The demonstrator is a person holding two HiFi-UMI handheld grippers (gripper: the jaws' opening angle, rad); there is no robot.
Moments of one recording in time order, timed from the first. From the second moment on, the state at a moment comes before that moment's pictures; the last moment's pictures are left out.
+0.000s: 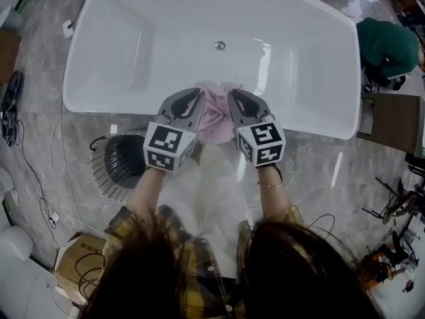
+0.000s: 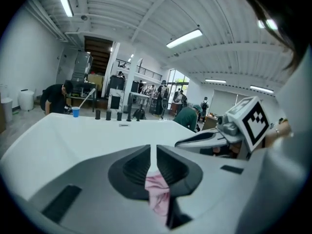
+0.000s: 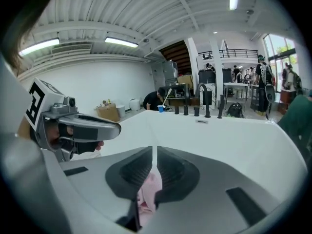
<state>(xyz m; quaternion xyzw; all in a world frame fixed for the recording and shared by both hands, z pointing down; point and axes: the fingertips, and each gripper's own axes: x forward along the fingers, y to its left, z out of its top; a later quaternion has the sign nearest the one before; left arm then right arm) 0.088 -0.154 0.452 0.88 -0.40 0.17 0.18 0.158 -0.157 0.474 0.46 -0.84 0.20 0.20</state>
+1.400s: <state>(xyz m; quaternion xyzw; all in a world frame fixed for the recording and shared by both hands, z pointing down) 0.078 -0.109 0.667 0.76 -0.34 0.37 0.41 0.188 -0.124 0.664 0.43 -0.71 0.50 0.22</state>
